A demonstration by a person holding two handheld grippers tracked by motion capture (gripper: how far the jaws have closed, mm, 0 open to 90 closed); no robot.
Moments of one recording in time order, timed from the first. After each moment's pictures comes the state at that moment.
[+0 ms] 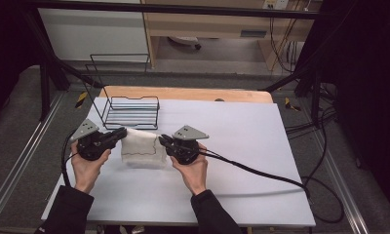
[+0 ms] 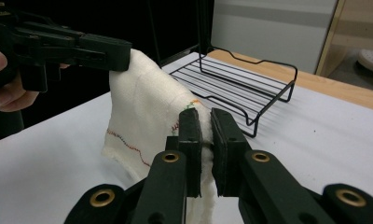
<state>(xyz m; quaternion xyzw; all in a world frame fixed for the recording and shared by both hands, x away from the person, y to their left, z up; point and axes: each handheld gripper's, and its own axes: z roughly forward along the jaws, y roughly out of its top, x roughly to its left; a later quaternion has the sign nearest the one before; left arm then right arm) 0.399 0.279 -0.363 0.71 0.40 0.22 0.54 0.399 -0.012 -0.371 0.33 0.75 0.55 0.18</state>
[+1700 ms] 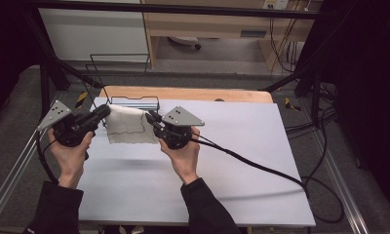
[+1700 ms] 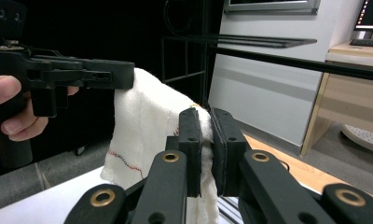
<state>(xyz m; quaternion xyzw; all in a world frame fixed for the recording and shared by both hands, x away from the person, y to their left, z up) 0.394 0.301 -0.295 0.64 0.38 0.29 0.60 0.399 0.010 -0.299 0.27 0.70 0.62 0.24</state>
